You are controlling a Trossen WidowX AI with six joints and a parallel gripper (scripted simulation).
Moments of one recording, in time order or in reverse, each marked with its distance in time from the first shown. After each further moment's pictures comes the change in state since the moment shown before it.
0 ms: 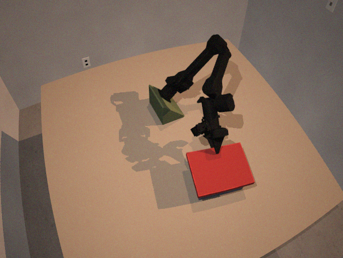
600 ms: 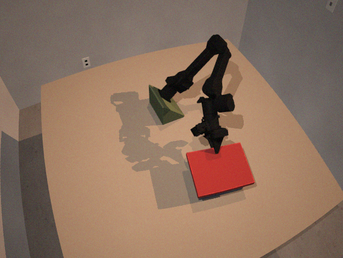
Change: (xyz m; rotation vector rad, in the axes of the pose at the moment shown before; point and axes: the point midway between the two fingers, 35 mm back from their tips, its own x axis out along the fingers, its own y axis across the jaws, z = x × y) arm 0.001 0.000 0.001 0.001 -0.002 0.000
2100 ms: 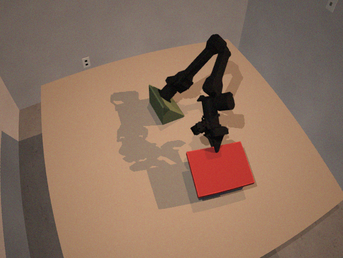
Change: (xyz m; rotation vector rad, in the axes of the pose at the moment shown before) arm -0.006 0.005 0.001 -0.001 0.000 0.001
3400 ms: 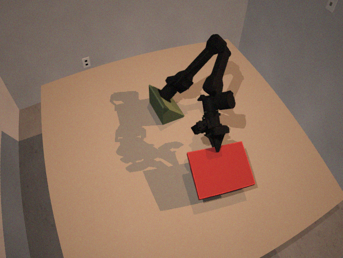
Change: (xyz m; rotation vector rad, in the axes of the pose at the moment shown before) arm -0.003 0.012 0.000 -0.002 -0.003 0.030
